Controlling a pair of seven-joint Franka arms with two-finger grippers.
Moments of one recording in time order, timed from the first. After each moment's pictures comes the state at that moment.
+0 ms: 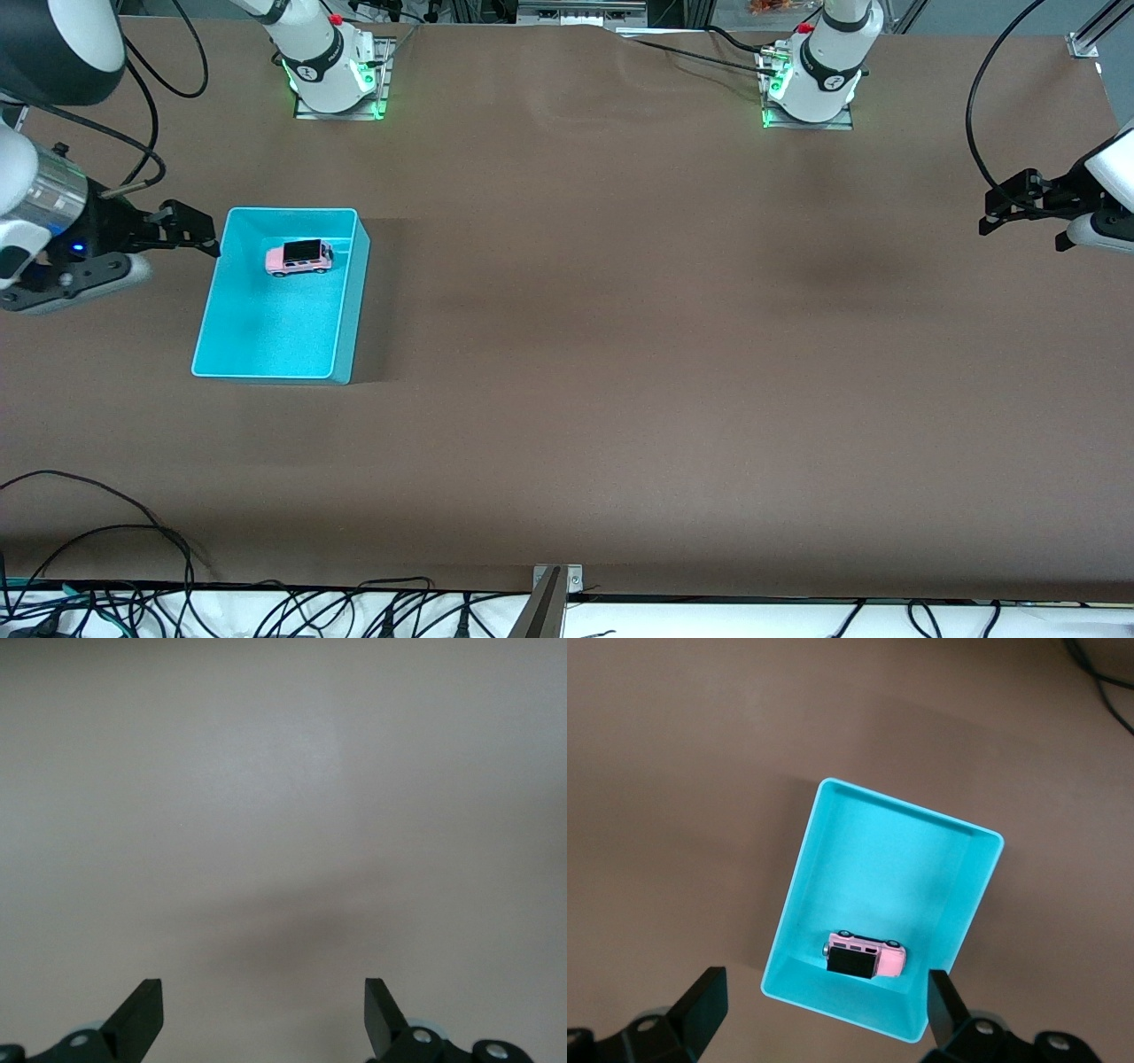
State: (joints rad) left arm 0.10 -0.02 -0.02 -1.70 -0.02 1.66 0.28; right arm 0.29 0.18 -0.25 -1.45 0.08 1.58 -0.20
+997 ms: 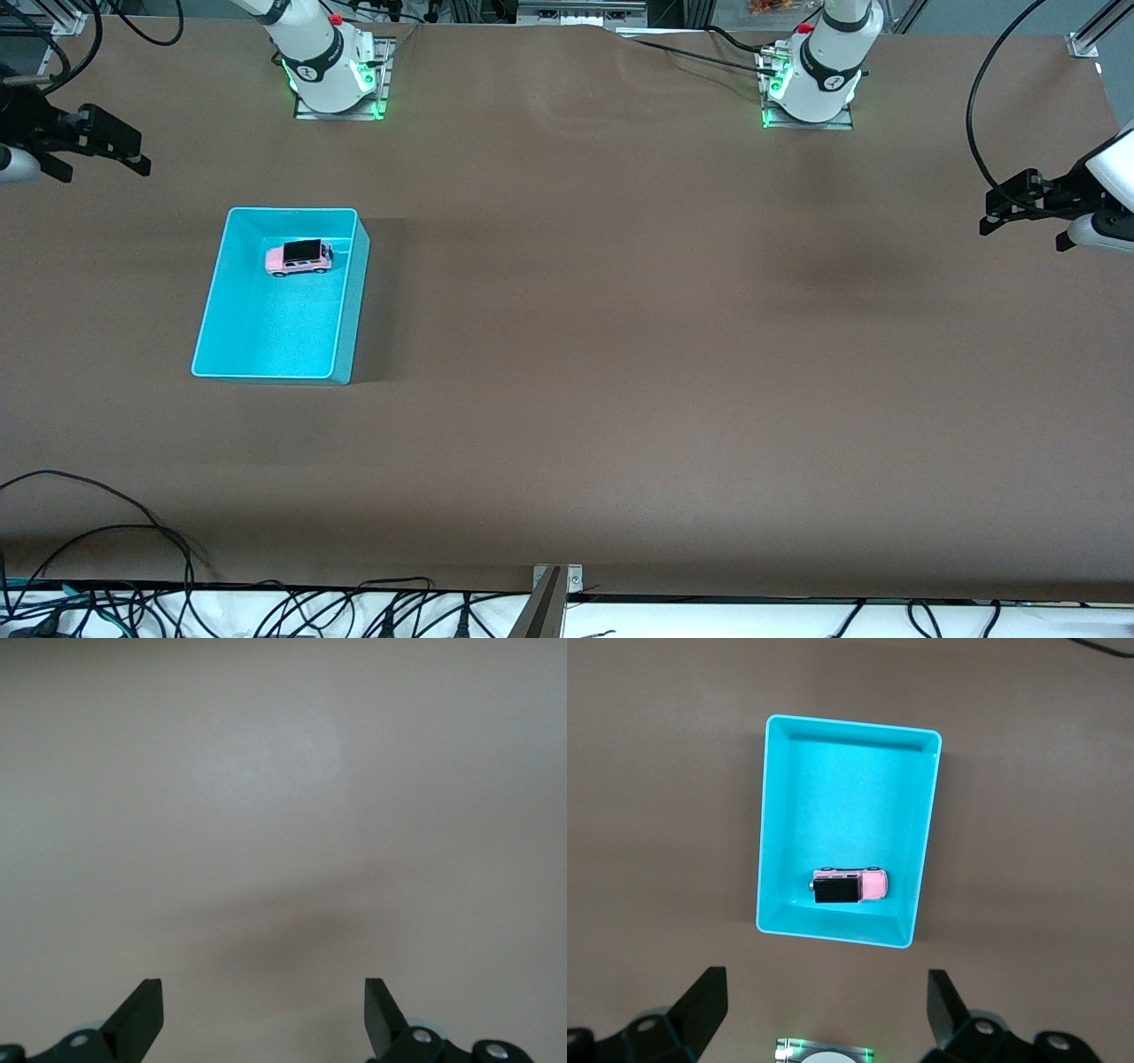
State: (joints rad) left arm 0.10 -0.02 -0.02 -1.70 -0.02 1.66 0.28; right arm 0.28 -0.13 -0.29 -1.70 -0.01 1.53 -0.09
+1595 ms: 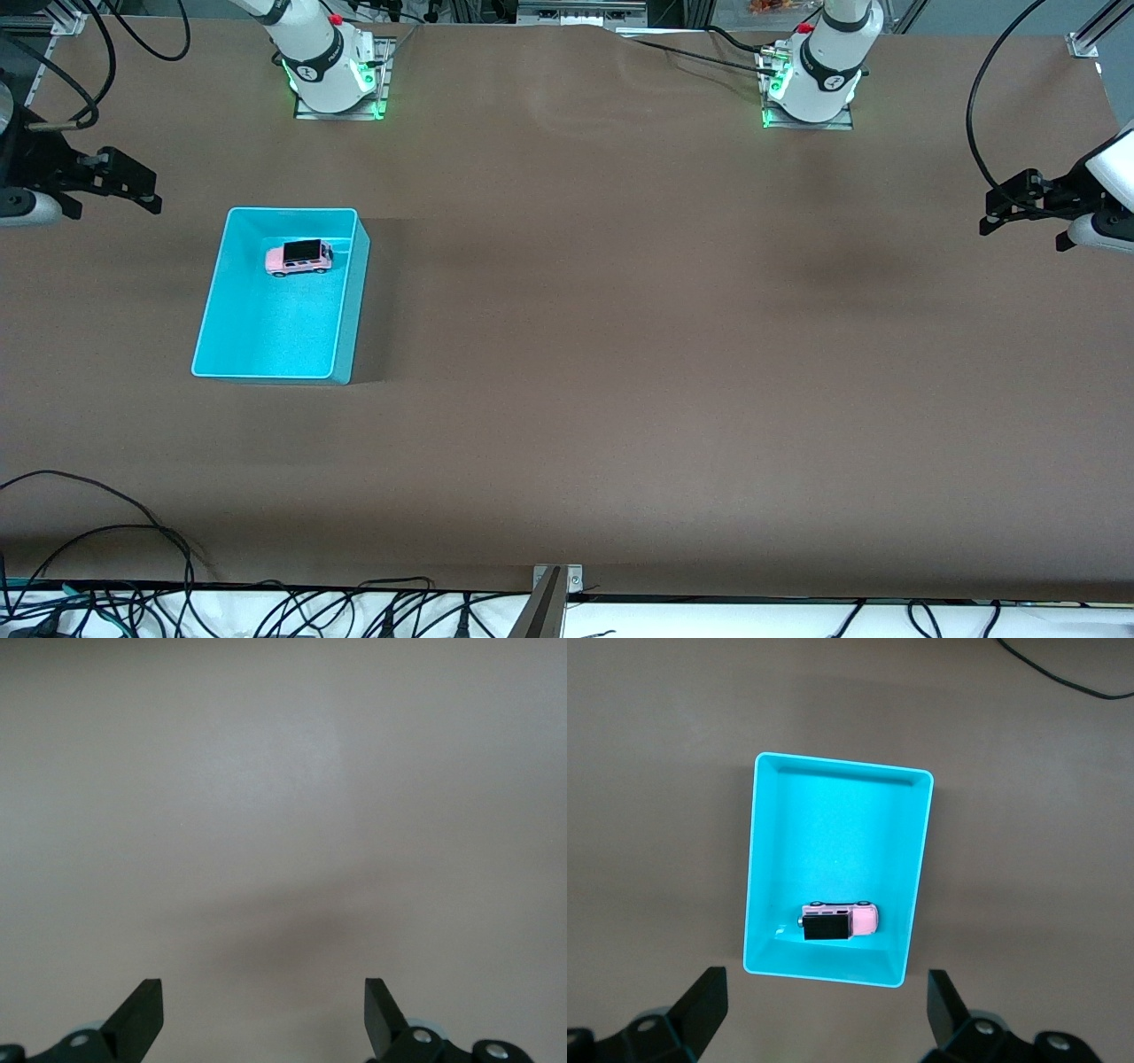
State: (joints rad) left arm 0.10 -0.02 -0.02 -1.70 -0.02 1.66 0.28; right arm 0.29 0.00 -0.28 -1.62 -0.02 1.59 -0.08
